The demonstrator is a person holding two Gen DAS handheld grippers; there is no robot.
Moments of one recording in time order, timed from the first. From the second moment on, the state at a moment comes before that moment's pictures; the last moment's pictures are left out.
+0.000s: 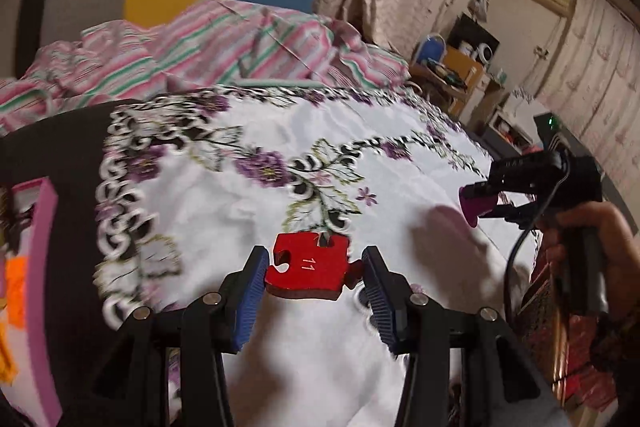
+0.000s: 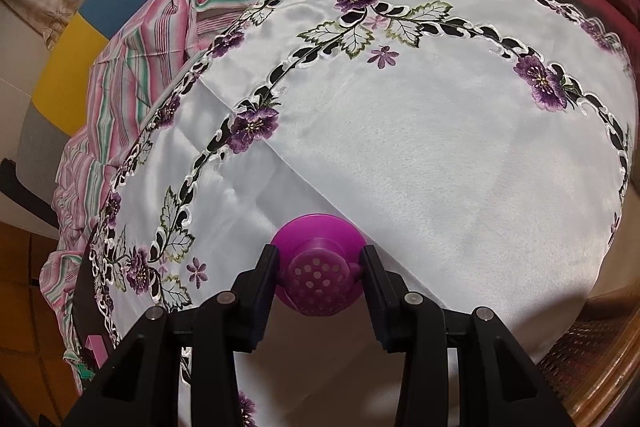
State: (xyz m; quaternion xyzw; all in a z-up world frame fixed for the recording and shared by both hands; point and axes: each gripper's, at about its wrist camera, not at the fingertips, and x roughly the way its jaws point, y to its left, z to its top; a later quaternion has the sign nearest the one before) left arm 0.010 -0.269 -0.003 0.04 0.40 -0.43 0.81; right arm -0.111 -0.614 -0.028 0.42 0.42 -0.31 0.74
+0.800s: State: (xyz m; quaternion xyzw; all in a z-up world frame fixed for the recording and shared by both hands) left arm 0.008 -0.090 -0.002 -0.04 0.40 -0.30 0.87; right arm -0.107 -0.611 -0.025 0.41 0.43 -0.31 0.74
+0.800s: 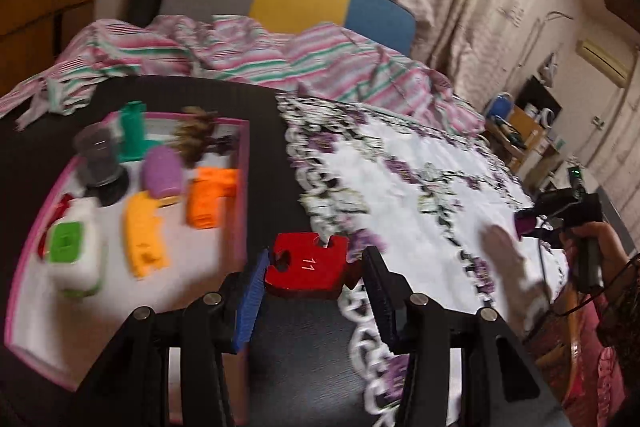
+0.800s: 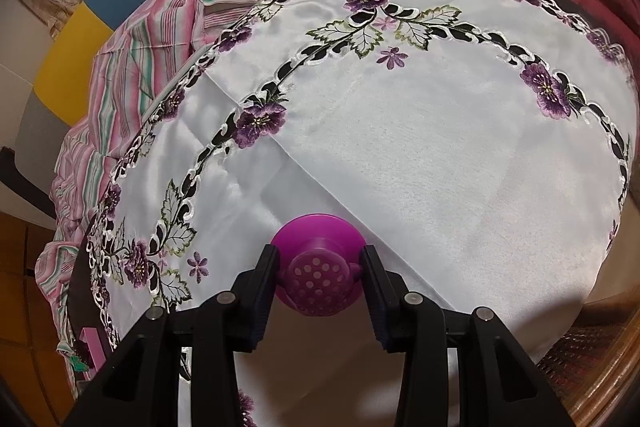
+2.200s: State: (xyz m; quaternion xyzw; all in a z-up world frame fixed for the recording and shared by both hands) left arm 0.004 0.028 -0.029 -0.08 0.42 -0.19 0.88; right arm 0.005 -0.315 0.034 0.25 0.45 0.01 0.86
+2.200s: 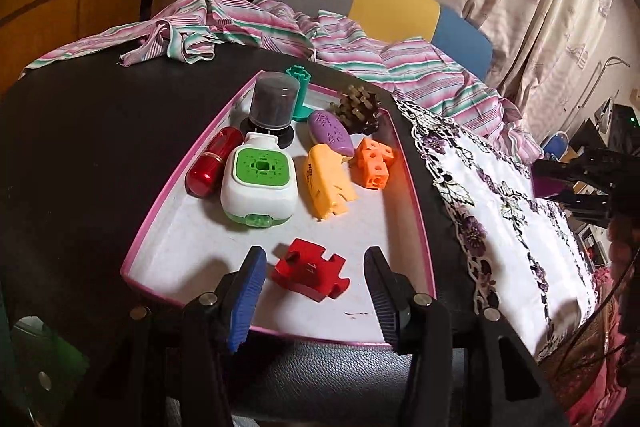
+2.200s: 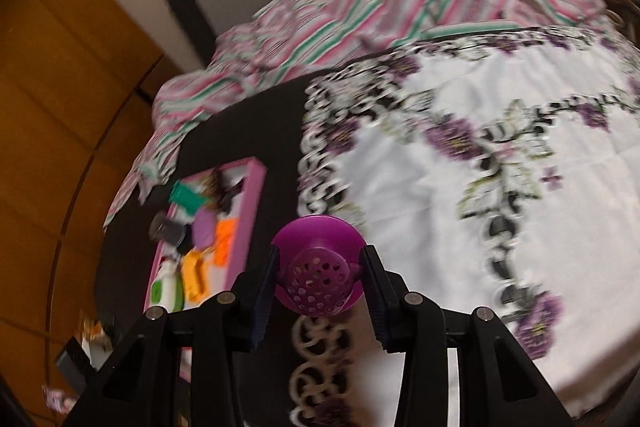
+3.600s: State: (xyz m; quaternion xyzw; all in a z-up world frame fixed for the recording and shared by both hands) left arm -0.003 0.073 -0.020 -0.12 0.40 -0.15 0.90; right arm 0.065 -0.110 -0.035 -0.05 0.57 0.12 0.81
